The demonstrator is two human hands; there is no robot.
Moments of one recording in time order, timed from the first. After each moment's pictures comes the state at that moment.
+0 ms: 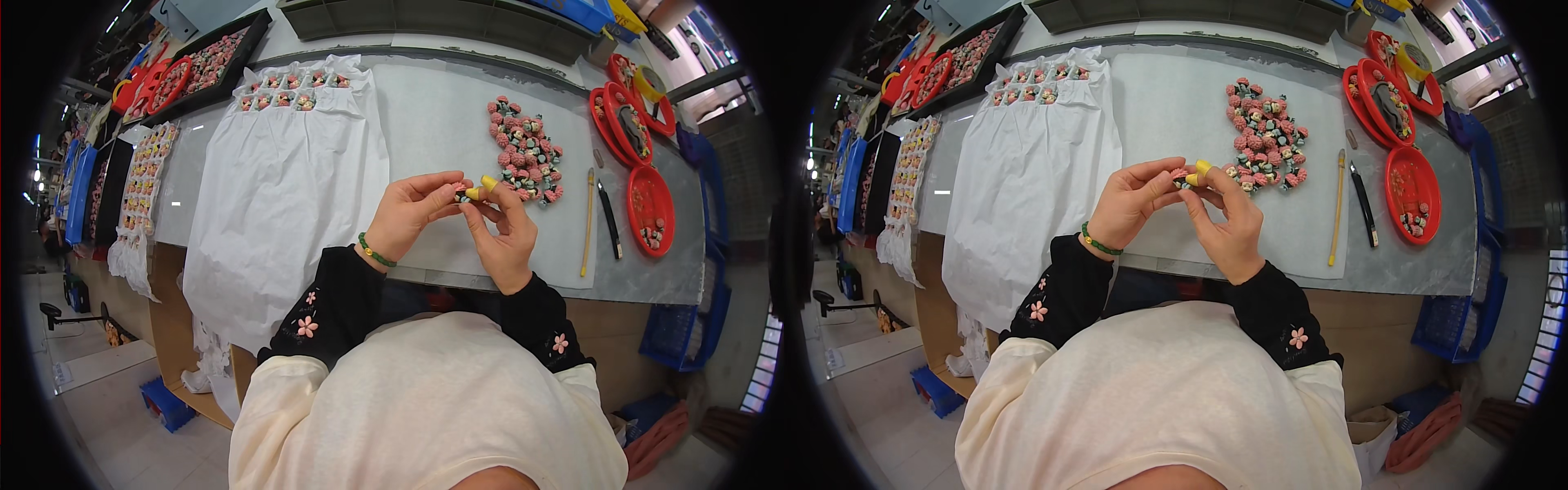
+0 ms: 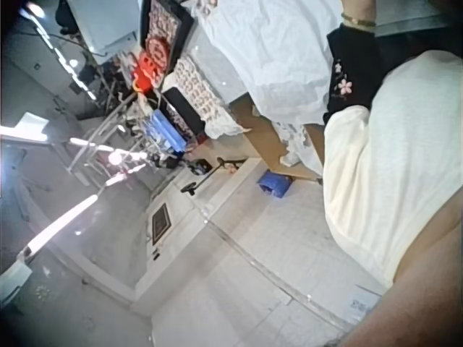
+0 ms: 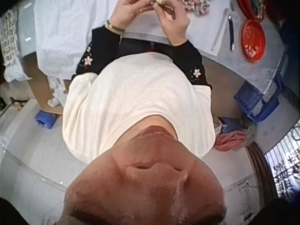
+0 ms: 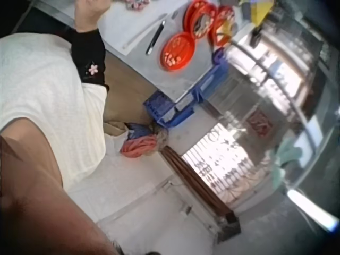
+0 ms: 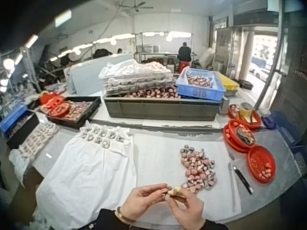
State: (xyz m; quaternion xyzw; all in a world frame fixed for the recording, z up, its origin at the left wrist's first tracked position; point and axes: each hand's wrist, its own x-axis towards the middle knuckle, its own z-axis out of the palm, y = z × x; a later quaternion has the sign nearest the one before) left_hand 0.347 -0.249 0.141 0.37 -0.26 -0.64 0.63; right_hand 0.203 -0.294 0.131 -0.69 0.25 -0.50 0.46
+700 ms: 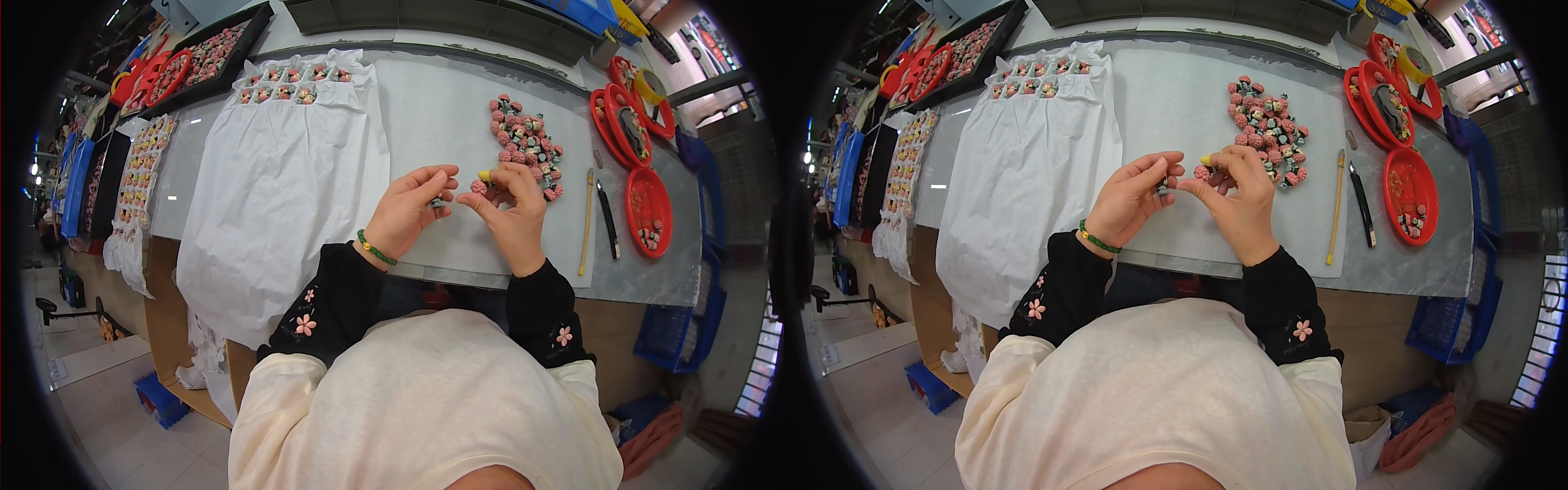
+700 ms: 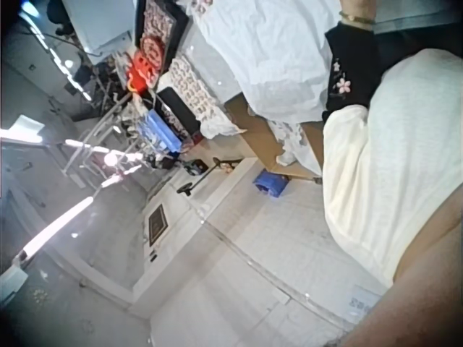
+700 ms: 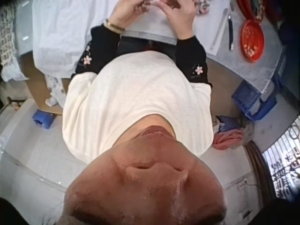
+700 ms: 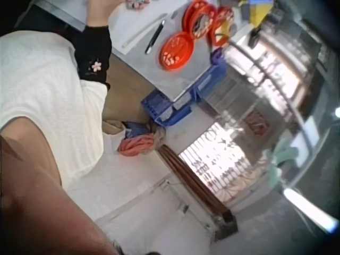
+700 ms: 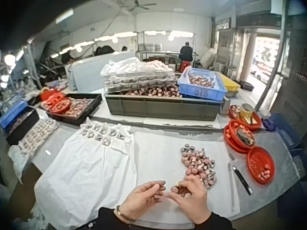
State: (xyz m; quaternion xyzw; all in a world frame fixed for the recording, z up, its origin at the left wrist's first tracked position) left_hand 0.350 -0.247 0.139 0.40 -0.16 -0.66 0.61; right_hand 0.199 -0.321 0.142 -0.78 0.32 -0.41 0.35
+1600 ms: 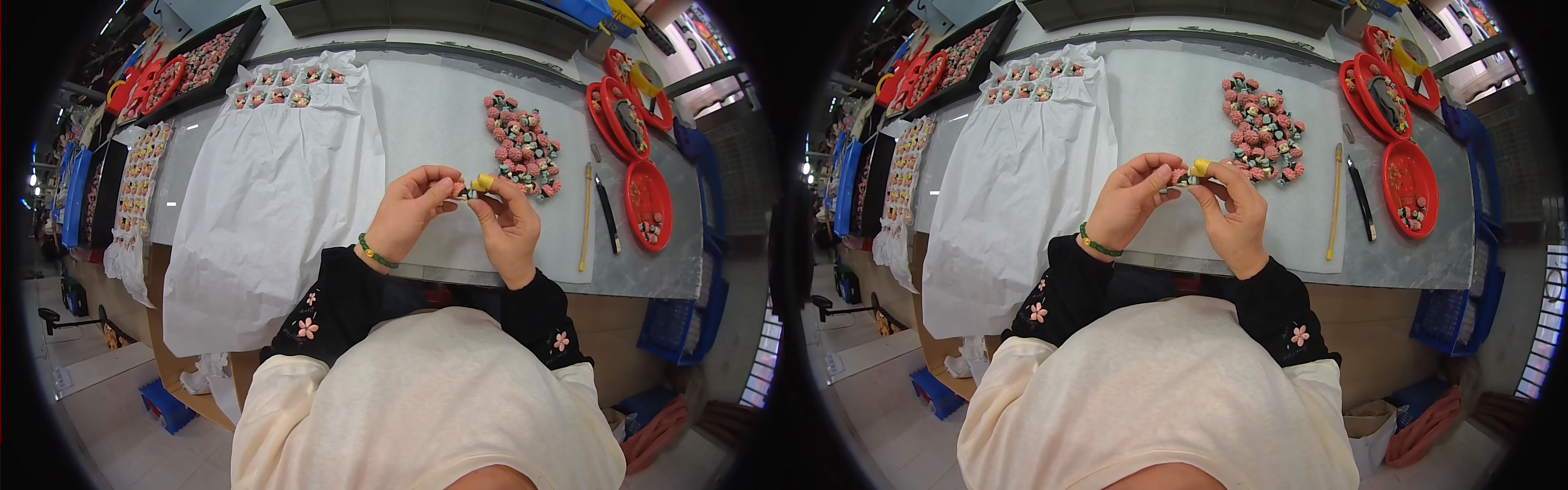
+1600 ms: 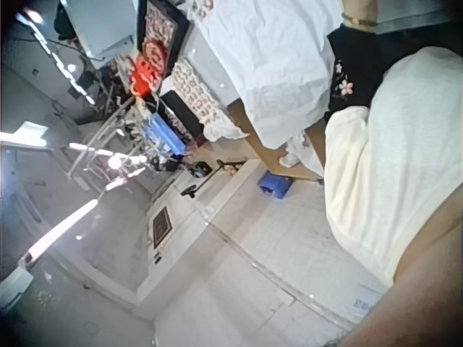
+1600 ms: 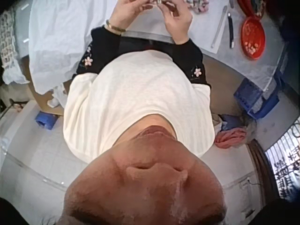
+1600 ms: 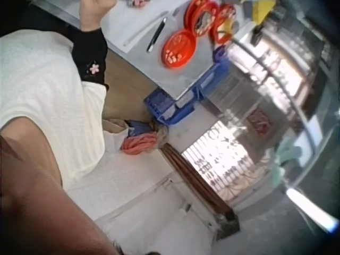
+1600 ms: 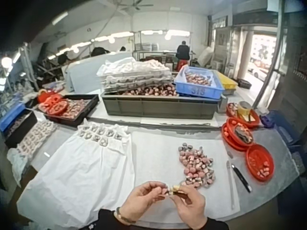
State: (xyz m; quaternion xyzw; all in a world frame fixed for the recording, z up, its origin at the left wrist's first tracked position) left_hand 0.343 -0.248 0.142 0.41 -0.23 -0.63 0.62; right_hand 0.195 -0.304 0.126 -0.68 0.24 -0.48 0.49
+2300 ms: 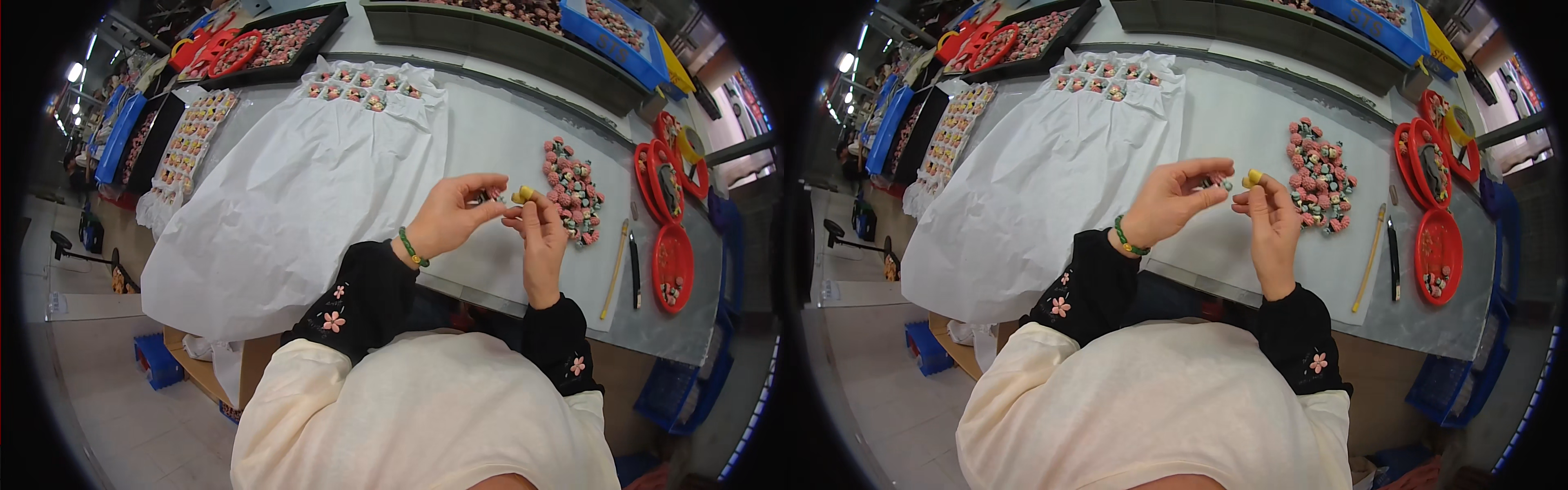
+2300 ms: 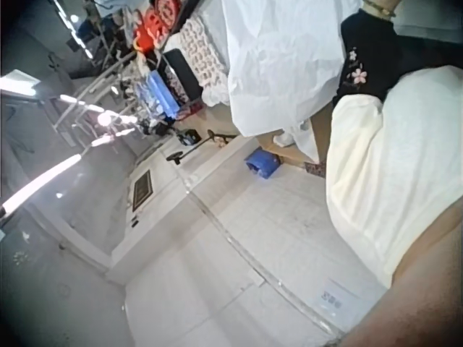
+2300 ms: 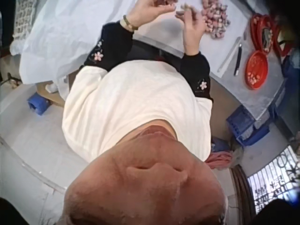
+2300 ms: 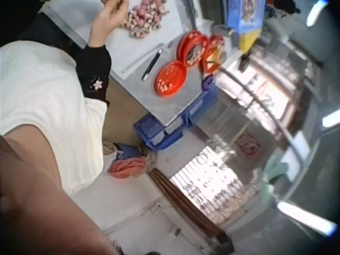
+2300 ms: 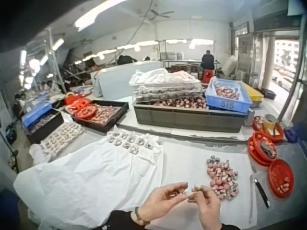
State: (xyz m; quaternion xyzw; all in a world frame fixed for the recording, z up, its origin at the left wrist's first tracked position) left_hand 0.366 -0.246 0.166 0.49 -0.42 -0.48 0.60; right_hand 0.223 -0.307 0.140 -0.52 0.29 -0.41 0.69
